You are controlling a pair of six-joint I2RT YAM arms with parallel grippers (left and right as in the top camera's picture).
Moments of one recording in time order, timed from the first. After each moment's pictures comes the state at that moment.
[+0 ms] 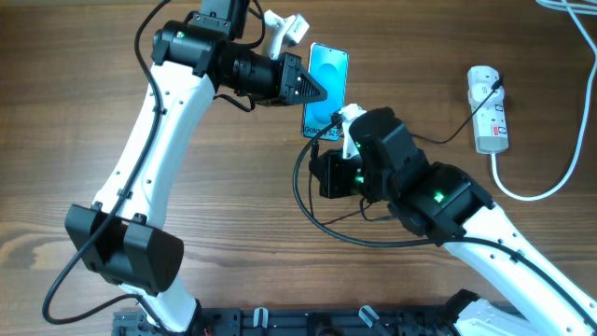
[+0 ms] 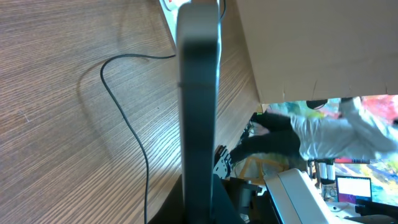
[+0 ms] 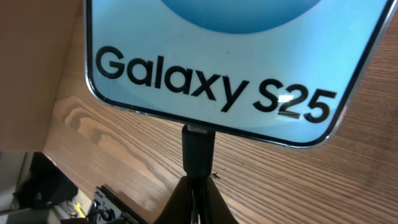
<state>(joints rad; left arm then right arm) -0.31 1.85 1.89 -1.17 0.94 -0.15 0.69 1.25 1.14 -0.67 -0.23 0.62</state>
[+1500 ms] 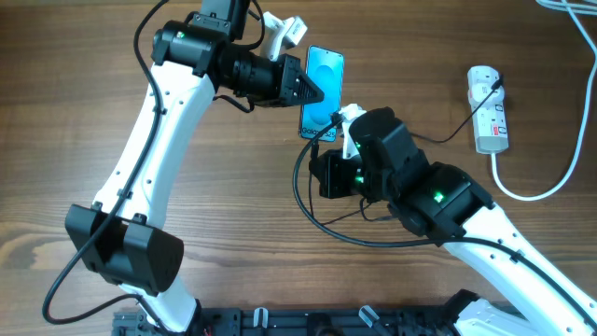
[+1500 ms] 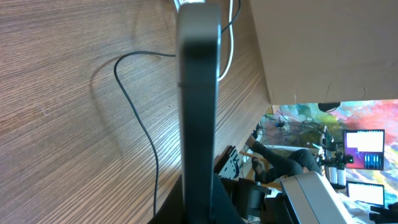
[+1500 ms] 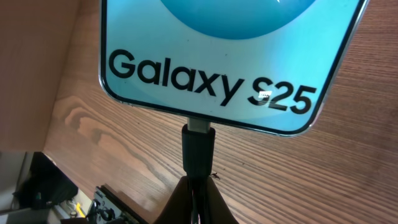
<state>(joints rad) -0.31 1.85 1.89 -1.19 0.89 -0.15 0.69 1.25 1.14 -0.67 -0.23 0.62</state>
